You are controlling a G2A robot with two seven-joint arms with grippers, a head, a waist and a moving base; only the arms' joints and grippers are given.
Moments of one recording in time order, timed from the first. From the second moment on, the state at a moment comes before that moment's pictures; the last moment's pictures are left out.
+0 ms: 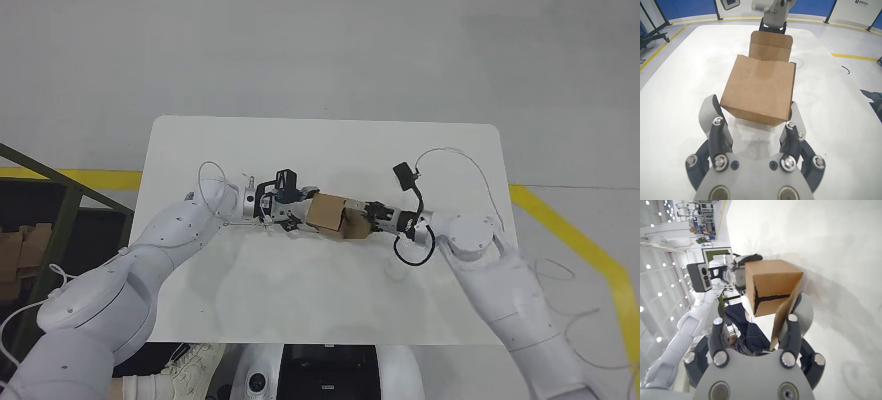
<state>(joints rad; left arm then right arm) 0.59 -1.15 -0.40 -0.66 1.64 -0.89 0.93 -1.10 -1.18 1.07 -1.40 0.15 0.00 0.86</state>
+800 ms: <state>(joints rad) 0.60 -1.15 -0.41 -0.66 1.64 -0.89 0.93 -1.16 -1.18 1.11 -1.42 0.22 -0.12 0.81</state>
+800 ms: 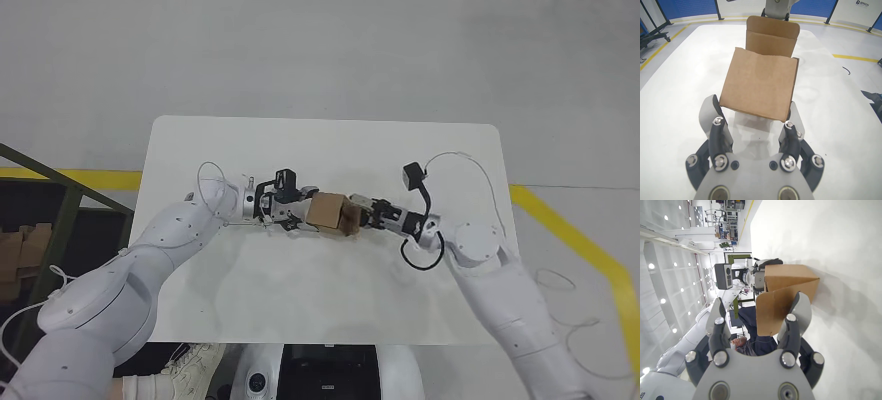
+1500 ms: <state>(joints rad) 0.60 -1.15 -0.42 -0.67 1.64 -0.89 0.93 -1.09 -1.20 1.06 -1.27 0.31 -0.17 0.87</state>
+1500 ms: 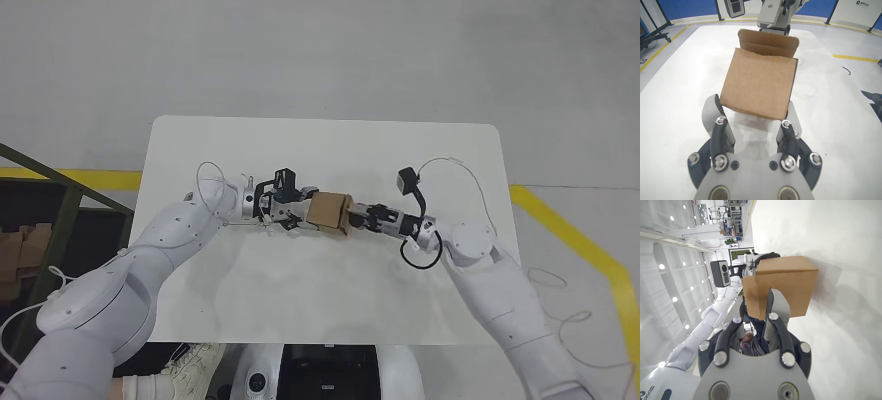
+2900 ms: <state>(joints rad) 0.60 -1.14 -0.43 -0.68 1.65 -0.90 0.92 -1.09 -1.18 1.04 -1.36 0.06 0.05 0.83</state>
